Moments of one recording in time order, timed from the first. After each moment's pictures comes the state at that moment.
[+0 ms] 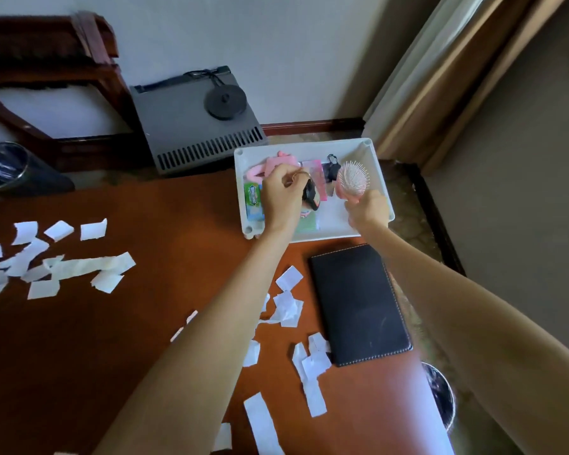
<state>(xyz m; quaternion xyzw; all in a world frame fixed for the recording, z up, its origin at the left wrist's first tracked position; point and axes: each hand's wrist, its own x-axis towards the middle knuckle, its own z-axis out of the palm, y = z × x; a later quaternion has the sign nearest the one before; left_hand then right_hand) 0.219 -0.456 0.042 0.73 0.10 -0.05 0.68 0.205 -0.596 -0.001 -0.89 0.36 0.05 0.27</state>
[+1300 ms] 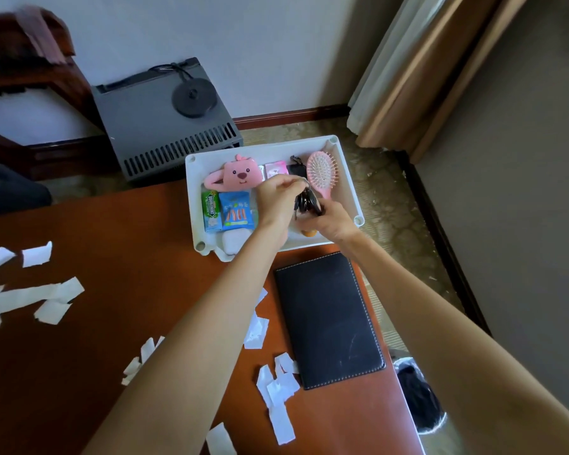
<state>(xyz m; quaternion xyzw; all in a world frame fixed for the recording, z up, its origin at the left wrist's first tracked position) 0.244 -0.532 0.004 0.70 0.15 -0.15 0.68 0.203 -0.625 -0.011 -0.77 0.24 0.16 0.57</state>
